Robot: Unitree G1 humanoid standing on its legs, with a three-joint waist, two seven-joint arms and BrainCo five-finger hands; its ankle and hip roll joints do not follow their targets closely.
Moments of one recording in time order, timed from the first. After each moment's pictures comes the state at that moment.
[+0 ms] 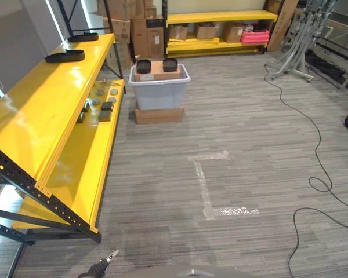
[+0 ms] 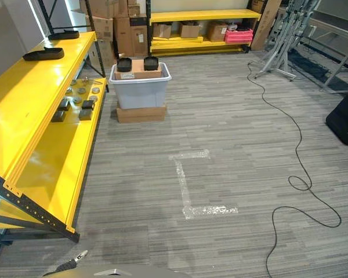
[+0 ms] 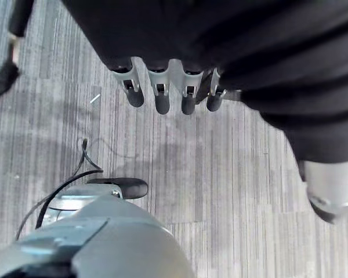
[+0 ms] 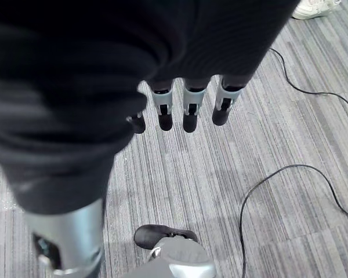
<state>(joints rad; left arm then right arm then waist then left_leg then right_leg) 0.05 0.21 -0.16 1.25 -0.29 0.00 -0.03 0.02 -0.28 0.10 1.35 0.17 0.22 -0.10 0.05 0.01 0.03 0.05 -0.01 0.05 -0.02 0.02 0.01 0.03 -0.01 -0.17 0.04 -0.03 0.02</state>
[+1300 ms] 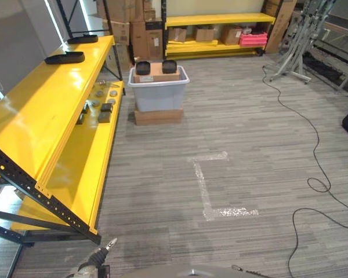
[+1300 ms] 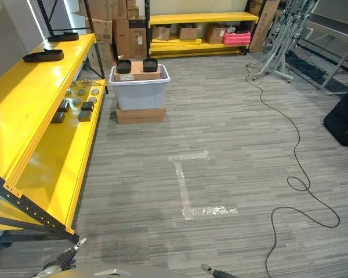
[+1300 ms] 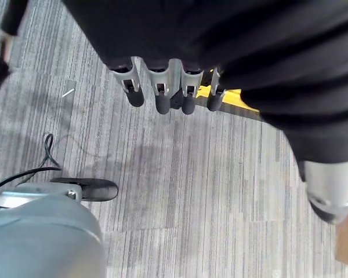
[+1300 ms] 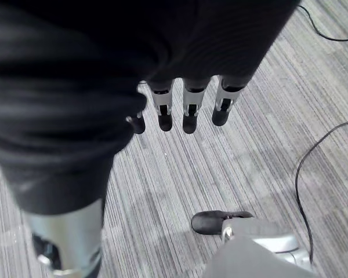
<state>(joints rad) 0.02 0.22 -0.15 1.19 -0.37 0.00 0.02 -0.01 -0.30 0.04 1.27 0.33 0.16 -0.11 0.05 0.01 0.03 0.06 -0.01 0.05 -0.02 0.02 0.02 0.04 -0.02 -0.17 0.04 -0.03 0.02</state>
